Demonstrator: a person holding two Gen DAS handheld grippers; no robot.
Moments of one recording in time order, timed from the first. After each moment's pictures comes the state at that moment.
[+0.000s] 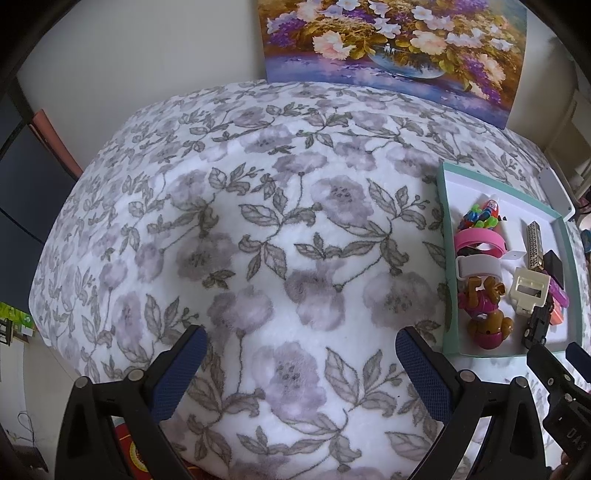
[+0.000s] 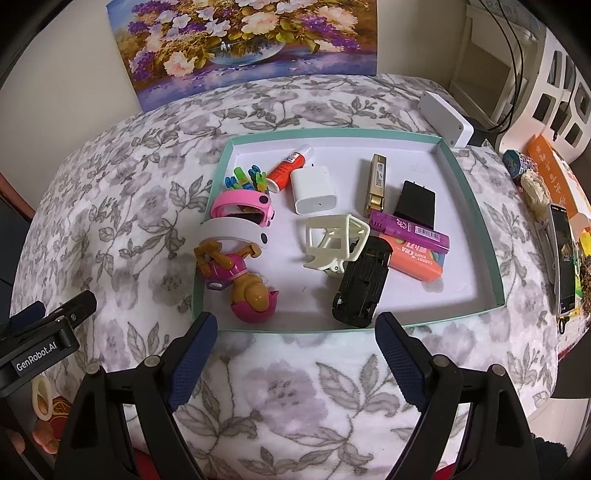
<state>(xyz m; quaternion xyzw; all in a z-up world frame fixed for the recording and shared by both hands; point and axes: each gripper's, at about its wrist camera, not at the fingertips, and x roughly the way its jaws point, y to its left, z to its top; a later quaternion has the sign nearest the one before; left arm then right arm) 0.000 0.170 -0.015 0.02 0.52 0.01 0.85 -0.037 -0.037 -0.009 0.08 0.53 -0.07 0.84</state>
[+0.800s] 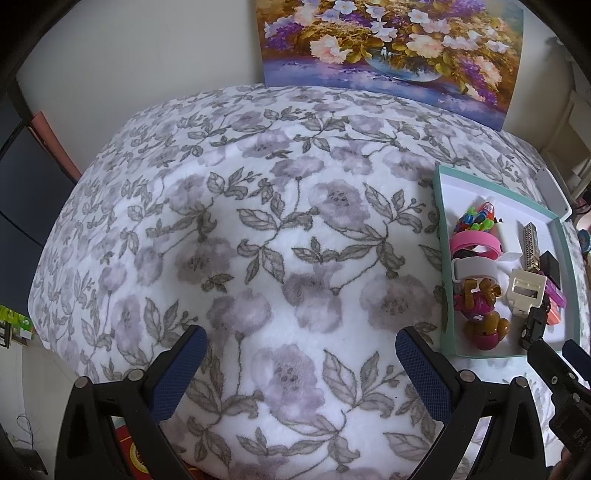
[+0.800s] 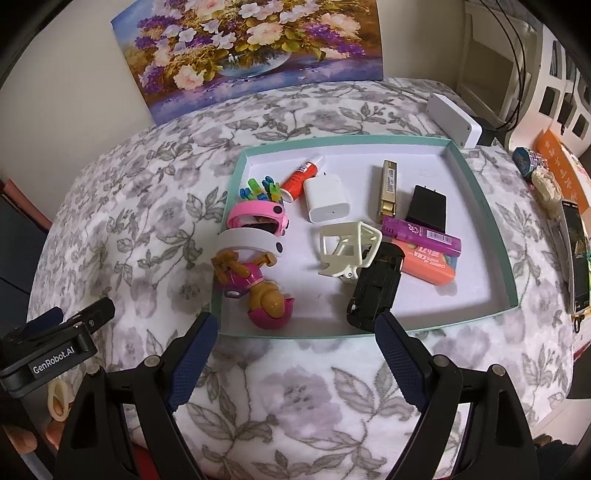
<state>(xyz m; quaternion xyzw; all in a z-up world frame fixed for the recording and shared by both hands) 0.000 0.169 -0.012 0.02 0.52 0.01 0.85 -0.039 -0.040 -0.004 0.11 0.51 -0.05 0.85</state>
